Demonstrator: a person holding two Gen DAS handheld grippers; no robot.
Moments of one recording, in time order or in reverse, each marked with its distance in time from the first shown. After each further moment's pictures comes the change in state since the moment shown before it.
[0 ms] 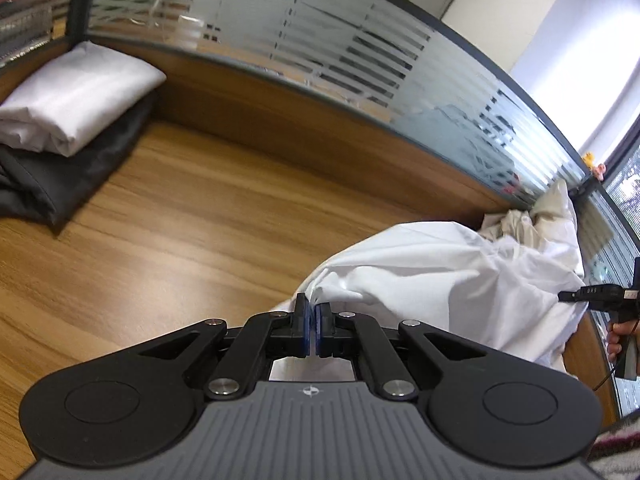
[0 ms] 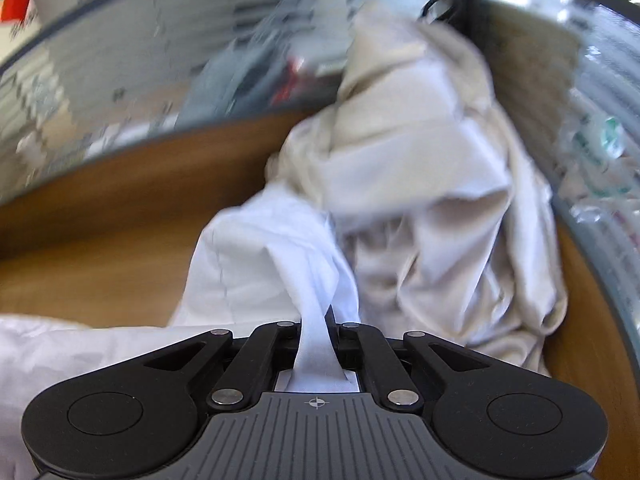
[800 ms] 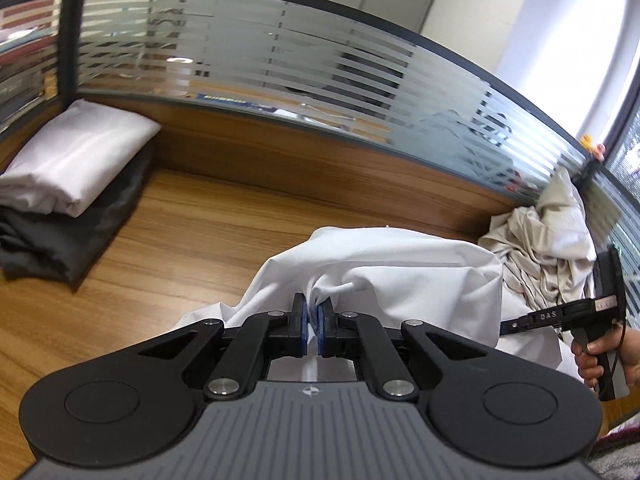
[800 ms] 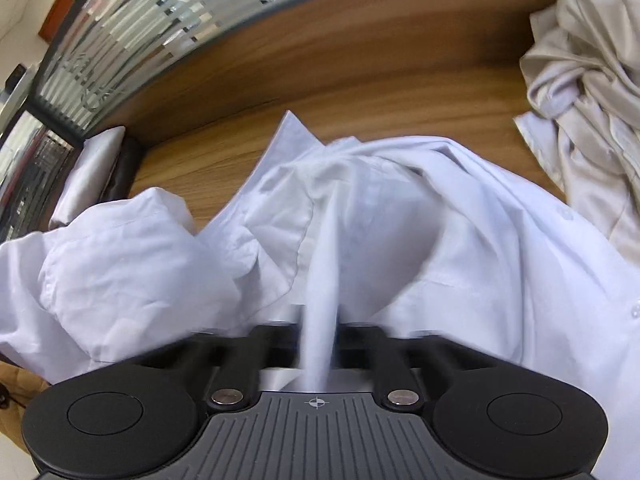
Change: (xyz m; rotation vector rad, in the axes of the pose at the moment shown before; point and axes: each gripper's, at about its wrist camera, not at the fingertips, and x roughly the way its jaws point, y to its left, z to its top) left arm -0.006 -0.016 0.013 0.106 -0.088 0.058; right arm 0.061 0.137 -0.053 -0.086 0.271 0.468
